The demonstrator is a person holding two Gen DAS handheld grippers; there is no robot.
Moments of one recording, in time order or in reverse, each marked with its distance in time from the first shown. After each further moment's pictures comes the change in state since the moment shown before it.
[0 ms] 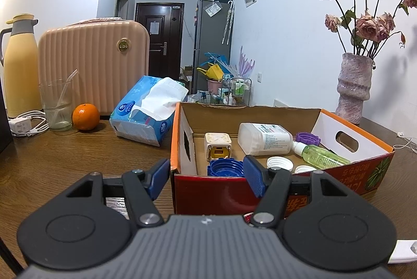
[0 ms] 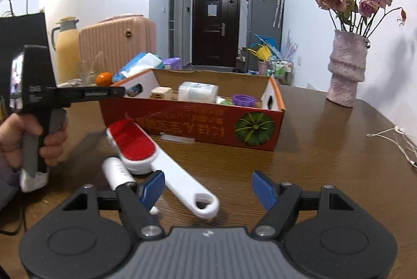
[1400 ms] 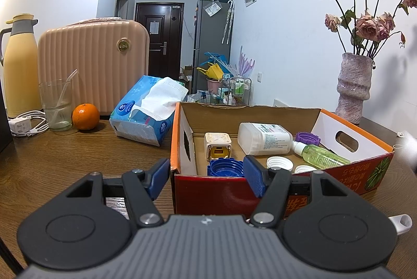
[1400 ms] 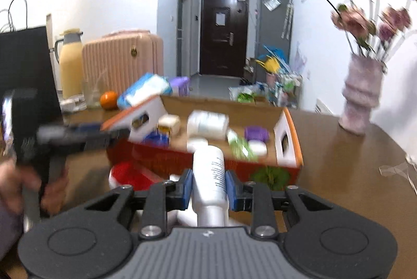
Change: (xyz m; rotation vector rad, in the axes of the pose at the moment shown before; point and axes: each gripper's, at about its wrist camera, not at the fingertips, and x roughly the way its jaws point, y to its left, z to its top) left arm 0.000 0.000 0.000 -0.002 0.001 -0.001; right arm 0.032 0.005 0.070 -0.032 -0.039 0.027
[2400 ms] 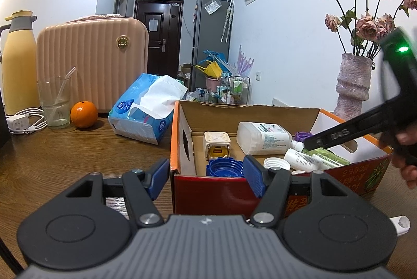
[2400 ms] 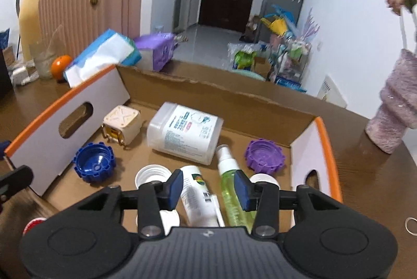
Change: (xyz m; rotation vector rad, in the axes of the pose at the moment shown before) left arm 0.002 0.003 0.001 -0.013 0.011 -0.012; right arm 0.176 -0.014 0.066 -0.079 0.239 -0.057
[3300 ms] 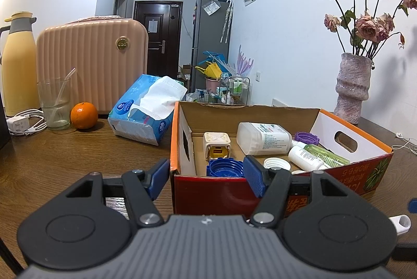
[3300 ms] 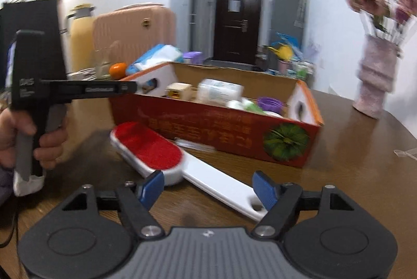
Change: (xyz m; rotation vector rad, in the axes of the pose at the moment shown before) left arm 0.000 0.000 0.000 0.005 -0.003 0.002; right arm -0.133 0.026 -0.151 0.012 -0.176 0.116
